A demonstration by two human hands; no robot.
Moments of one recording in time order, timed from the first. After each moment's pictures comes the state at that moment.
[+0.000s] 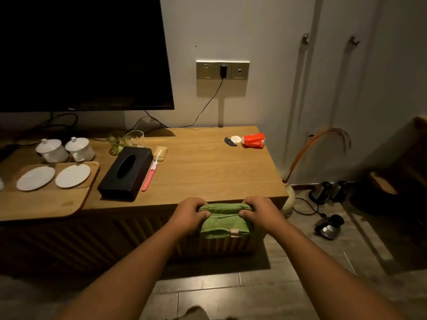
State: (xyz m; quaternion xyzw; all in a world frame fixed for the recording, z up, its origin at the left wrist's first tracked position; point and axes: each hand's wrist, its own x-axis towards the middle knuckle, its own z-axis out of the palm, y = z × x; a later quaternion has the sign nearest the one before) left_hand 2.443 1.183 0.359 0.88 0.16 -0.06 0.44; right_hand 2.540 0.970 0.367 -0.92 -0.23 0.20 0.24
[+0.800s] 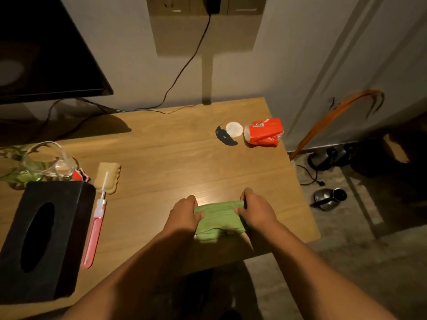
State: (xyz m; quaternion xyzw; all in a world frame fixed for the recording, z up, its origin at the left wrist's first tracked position) left_hand 2.723 1.283 0.214 0.90 0.20 -0.19 0.35; right_hand 2.799 1.083 0.222 -0.94 -0.06 0.27 0.17
